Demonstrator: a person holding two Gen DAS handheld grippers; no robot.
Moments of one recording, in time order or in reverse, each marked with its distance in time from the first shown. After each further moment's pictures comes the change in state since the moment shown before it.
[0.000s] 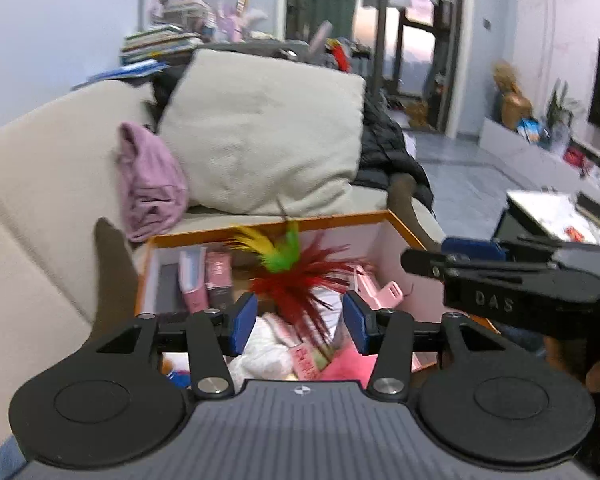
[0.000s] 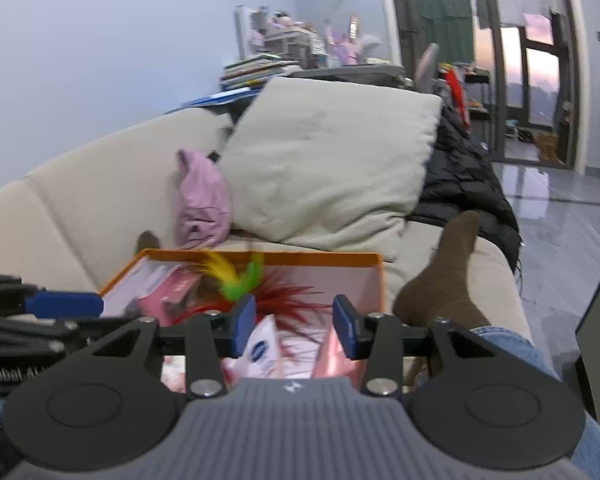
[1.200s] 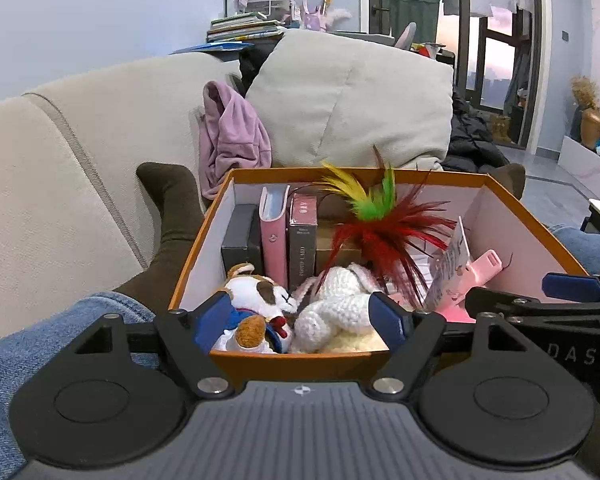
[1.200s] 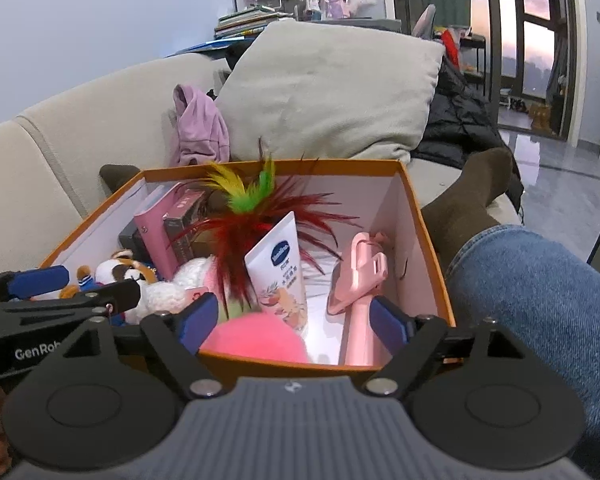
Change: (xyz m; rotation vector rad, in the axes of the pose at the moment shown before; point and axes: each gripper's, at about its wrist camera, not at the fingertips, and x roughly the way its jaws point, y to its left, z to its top) left arm 0.035 0.019 -0.063 -0.095 -0.012 0.243; right arm 0.026 0.025 -0.056 0.020 0.115 -0.085
